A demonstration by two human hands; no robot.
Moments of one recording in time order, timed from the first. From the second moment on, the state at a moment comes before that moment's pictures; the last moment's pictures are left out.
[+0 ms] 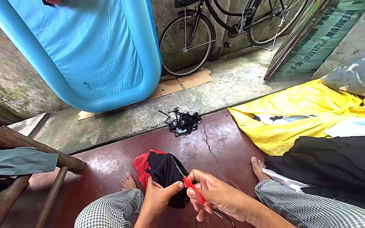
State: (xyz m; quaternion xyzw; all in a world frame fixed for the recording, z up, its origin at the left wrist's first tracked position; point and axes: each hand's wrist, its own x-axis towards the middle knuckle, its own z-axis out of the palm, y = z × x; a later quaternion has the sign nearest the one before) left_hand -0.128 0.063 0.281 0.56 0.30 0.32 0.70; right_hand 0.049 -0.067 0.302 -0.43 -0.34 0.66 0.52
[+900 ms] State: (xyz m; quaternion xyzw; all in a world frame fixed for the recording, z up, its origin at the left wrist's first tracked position) left_hand -0.116 0.046 0.250 0.58 0.27 0.31 0.70; right_hand 0.047 -0.061 0.292 -0.45 -0.22 0.66 0.56
